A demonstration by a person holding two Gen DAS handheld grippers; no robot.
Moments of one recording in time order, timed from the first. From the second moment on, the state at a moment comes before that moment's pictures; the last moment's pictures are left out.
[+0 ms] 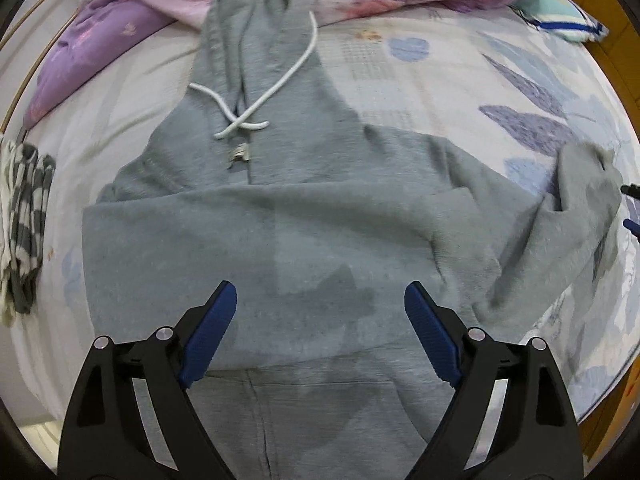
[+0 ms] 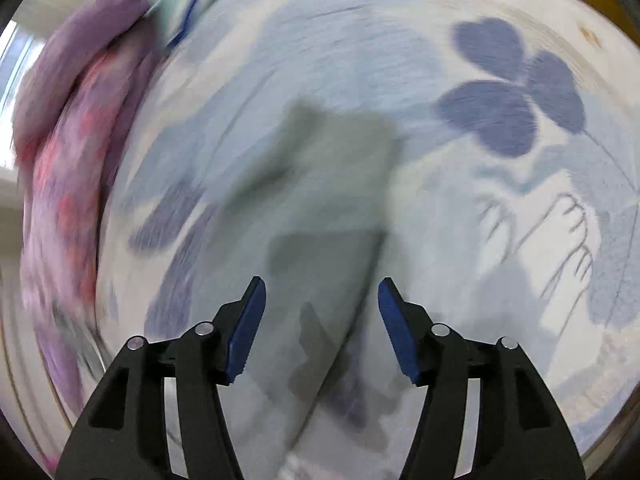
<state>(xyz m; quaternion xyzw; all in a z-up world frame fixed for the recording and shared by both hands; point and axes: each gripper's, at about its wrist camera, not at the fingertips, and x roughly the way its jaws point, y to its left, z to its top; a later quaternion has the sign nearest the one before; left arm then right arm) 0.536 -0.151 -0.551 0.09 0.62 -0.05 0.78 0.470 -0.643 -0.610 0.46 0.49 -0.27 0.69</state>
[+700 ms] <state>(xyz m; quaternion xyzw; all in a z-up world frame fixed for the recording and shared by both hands) 0.554 -0.080 -0.507 -0.08 0.60 -0.01 0.80 0.549 -0.352 -0.486 0.24 0.47 0.20 0.82</state>
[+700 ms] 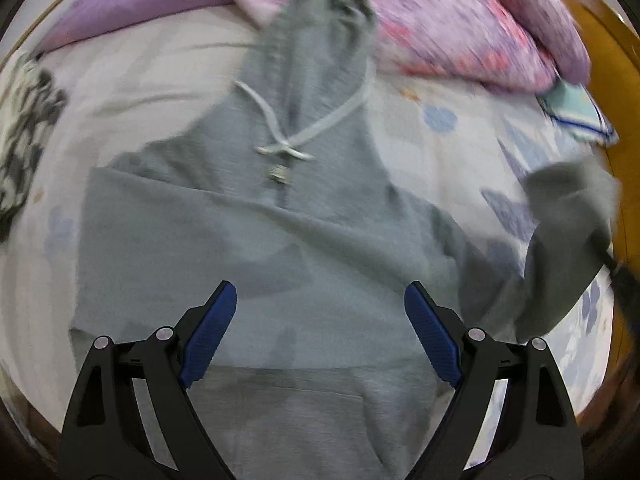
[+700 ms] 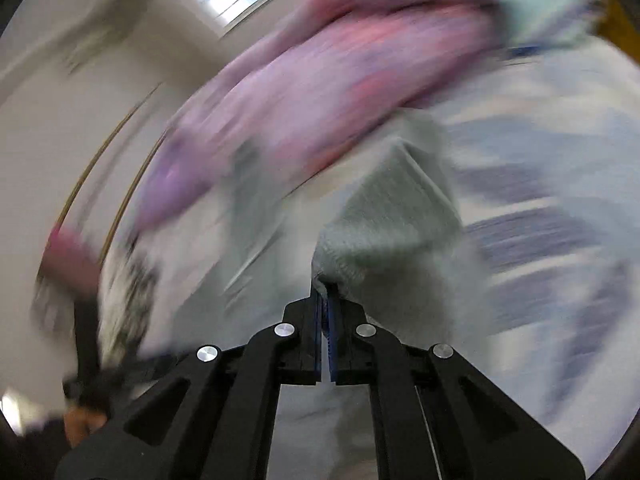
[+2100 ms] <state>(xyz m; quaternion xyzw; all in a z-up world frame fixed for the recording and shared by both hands) 0.521 -0.050 -0.544 -0.22 0.62 -0.05 0.75 0.415 -0.412 -0.562 0.27 0.60 -0.01 0.75</state>
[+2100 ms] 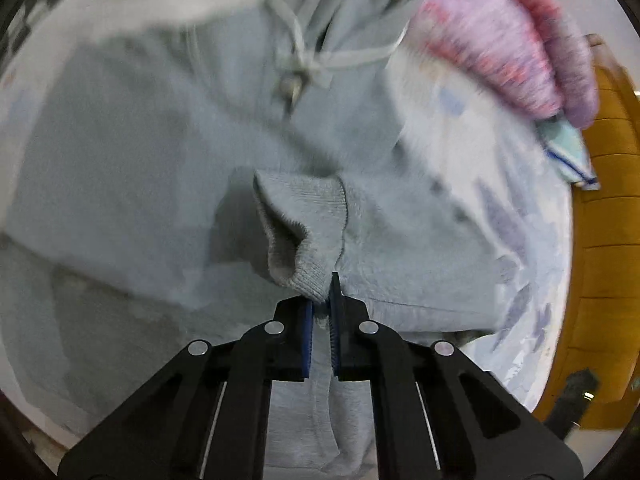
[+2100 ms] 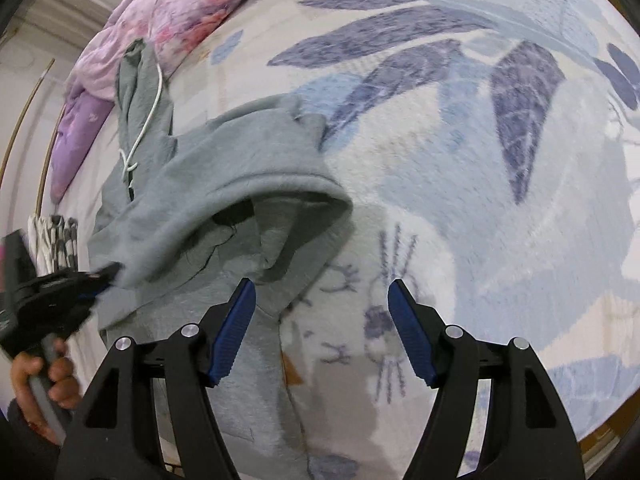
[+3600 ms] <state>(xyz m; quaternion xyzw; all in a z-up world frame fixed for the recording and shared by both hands) 0.592 0.160 -0.478 -0.15 0.55 0.07 0.82 0.632 -0.267 -0.525 0.22 0.55 0.08 0.80</state>
